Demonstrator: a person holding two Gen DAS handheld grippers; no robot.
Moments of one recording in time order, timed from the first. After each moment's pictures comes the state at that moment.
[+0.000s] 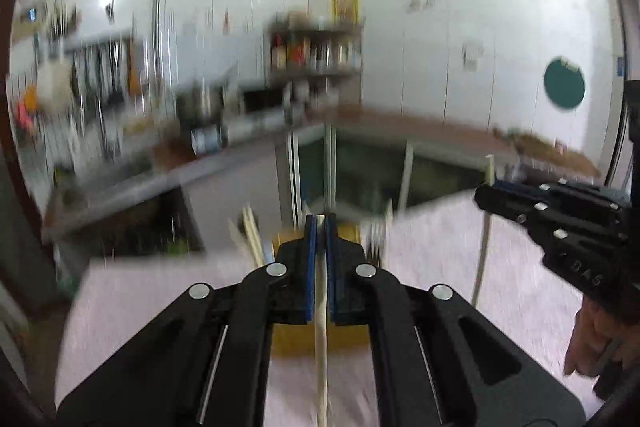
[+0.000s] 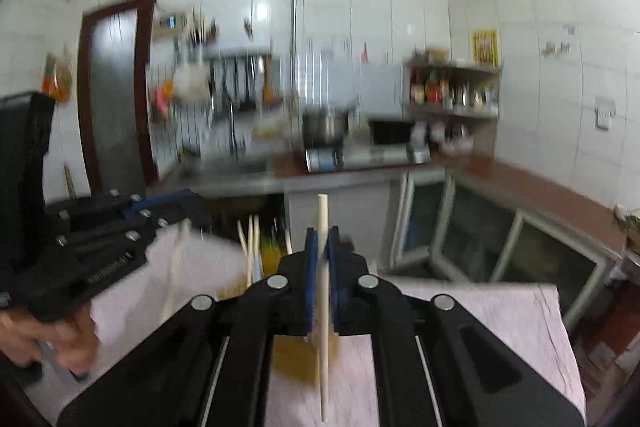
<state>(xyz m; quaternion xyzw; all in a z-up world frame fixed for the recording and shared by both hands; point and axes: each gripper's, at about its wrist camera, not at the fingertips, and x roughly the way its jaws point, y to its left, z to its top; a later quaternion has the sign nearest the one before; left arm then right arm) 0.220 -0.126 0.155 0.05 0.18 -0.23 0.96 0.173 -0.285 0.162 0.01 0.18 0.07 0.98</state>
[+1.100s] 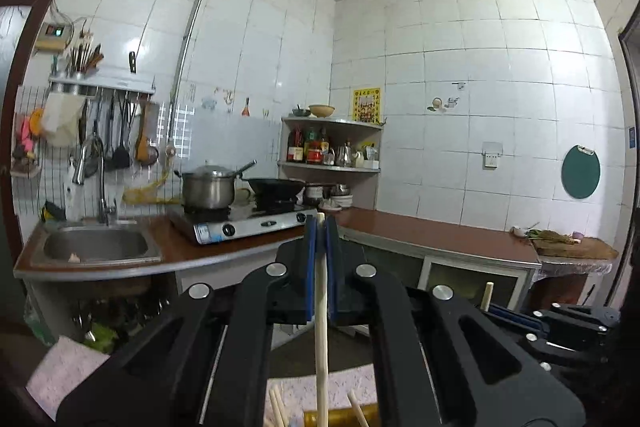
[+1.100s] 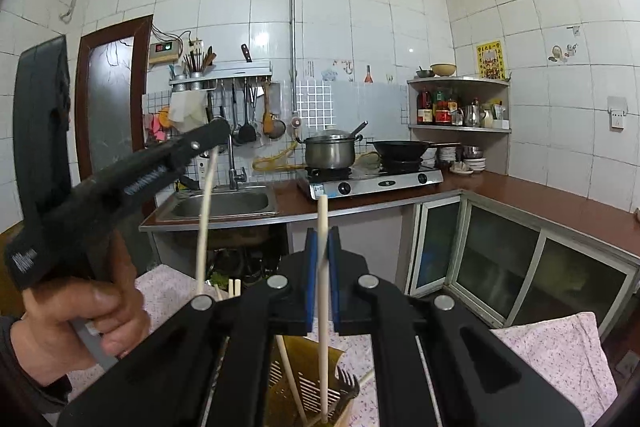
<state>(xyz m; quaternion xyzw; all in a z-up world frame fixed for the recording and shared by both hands) 0.329 -0.131 0.169 -0.03 0.03 -0.21 0.98 0.260 -0.282 0.105 0.03 0.14 0.08 0.99</state>
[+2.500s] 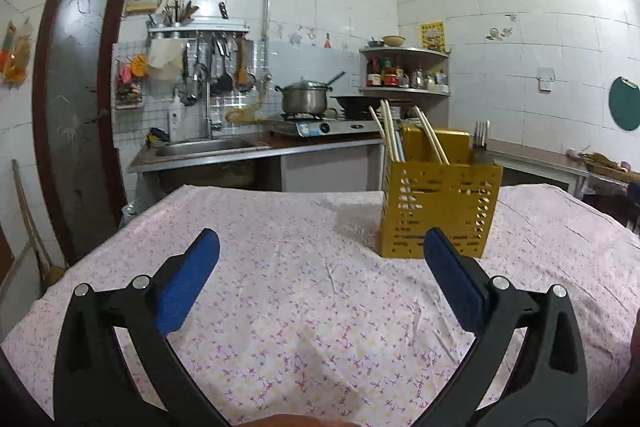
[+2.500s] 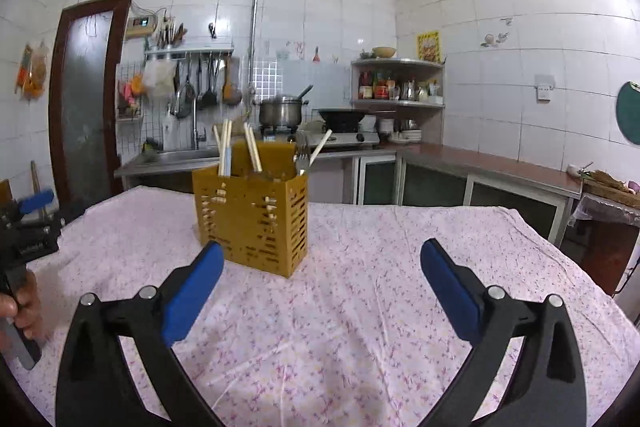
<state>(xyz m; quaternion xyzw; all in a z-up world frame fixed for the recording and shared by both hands) 0.096 -0.004 -0.016 0.01 0.13 -0.06 0.99 0.020 -0.284 -0.029 0.01 0.14 -0.03 0.99</state>
